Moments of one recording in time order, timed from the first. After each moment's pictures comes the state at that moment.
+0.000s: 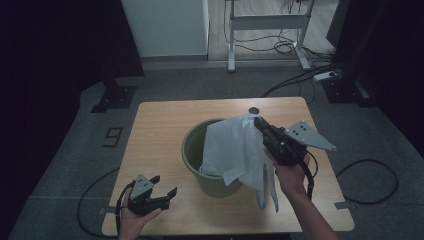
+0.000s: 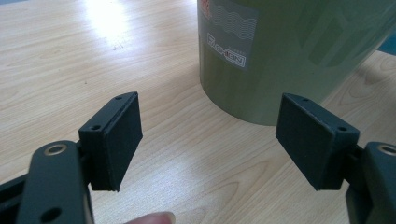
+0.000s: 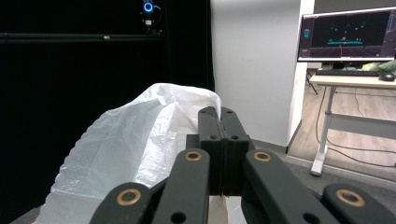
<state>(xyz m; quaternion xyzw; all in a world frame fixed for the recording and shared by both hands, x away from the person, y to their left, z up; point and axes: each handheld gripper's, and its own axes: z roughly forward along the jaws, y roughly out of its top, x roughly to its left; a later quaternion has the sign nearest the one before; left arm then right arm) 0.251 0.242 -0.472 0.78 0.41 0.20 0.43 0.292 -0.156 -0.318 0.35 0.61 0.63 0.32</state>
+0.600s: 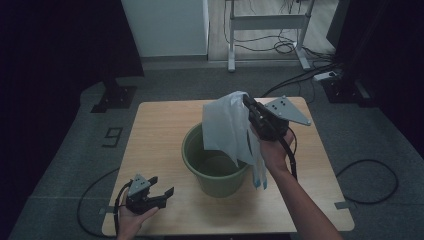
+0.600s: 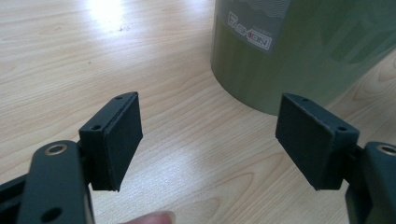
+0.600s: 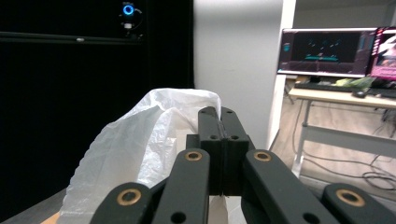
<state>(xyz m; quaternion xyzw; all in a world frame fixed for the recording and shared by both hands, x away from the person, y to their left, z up) 0.260 0.255 -0.487 0.77 0.43 0.18 0.43 0.341 -0.122 -0.294 0.36 0.60 0.61 0.37</state>
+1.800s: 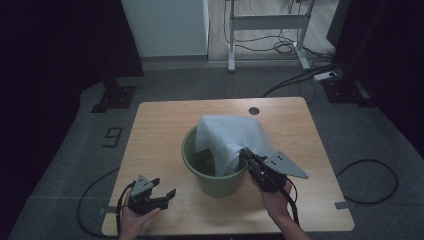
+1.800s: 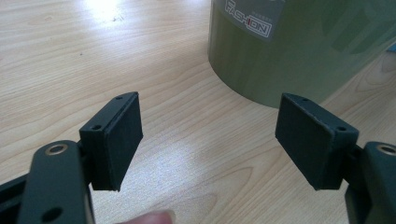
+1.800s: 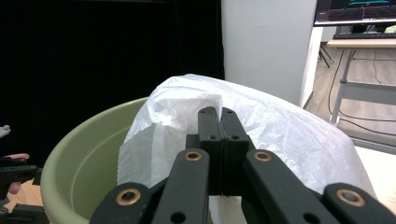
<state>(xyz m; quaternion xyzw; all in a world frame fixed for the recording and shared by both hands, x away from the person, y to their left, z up) 0.260 0.250 -0.492 0.78 0.43 0.17 0.42 0.269 -0.131 -0.397 0.36 0.64 0.61 0.29</state>
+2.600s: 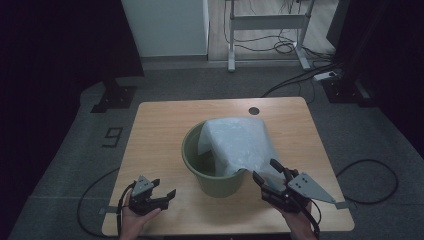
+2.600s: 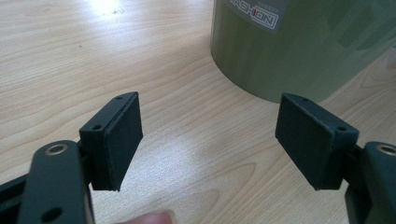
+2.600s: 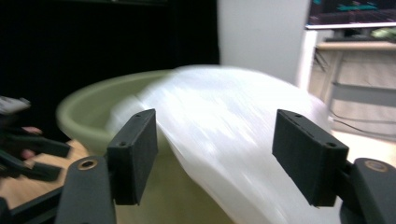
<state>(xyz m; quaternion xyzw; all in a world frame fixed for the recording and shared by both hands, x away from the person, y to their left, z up) 0.261 0.249 -0.497 0.78 0.43 0.17 0.41 0.229 -0.182 -0.428 0.36 0.64 0.61 0.30</state>
